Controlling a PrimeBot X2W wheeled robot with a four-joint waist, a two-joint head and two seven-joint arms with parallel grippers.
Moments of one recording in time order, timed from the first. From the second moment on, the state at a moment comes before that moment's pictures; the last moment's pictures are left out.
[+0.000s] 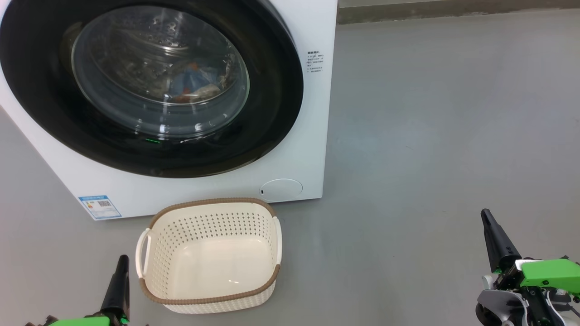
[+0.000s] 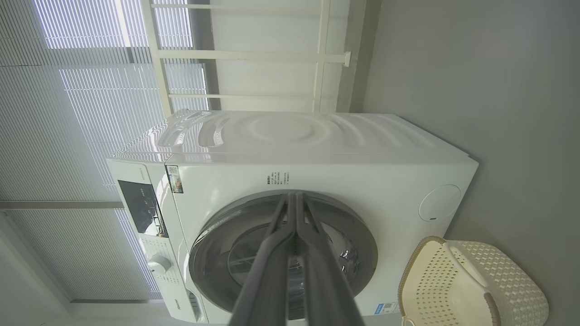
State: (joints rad) left arm -0.07 0.04 0.08 0.28 -1.60 -0.13 0.11; right arm -0.10 -0.04 -0.13 0.27 1.61 0.13 0.11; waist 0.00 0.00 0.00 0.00
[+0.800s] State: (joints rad) left arm -0.07 0.04 0.08 0.28 -1.60 -0.13 0.11; right arm -0.10 -0.04 -0.13 0.27 1.61 0.13 0.11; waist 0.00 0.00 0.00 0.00
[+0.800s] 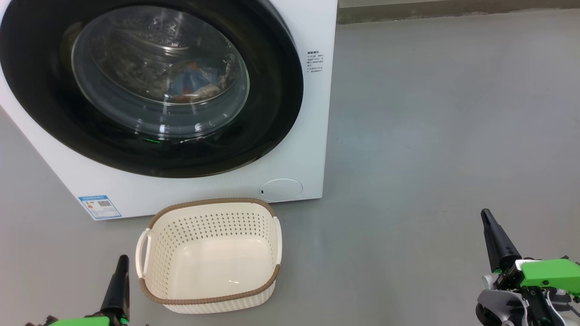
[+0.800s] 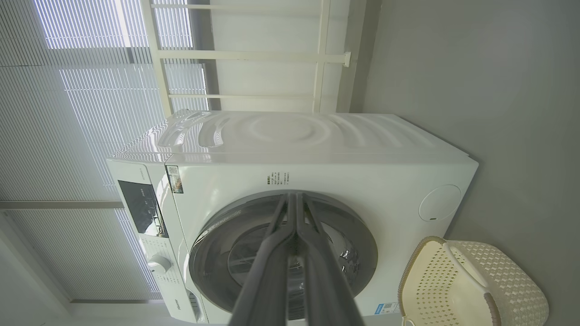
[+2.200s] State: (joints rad) left arm -0.07 0.04 0.08 0.28 -1.60 -0.13 0.11; right arm -0.10 -0.04 -0.13 0.27 1.61 0.13 0.11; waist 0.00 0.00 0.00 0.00
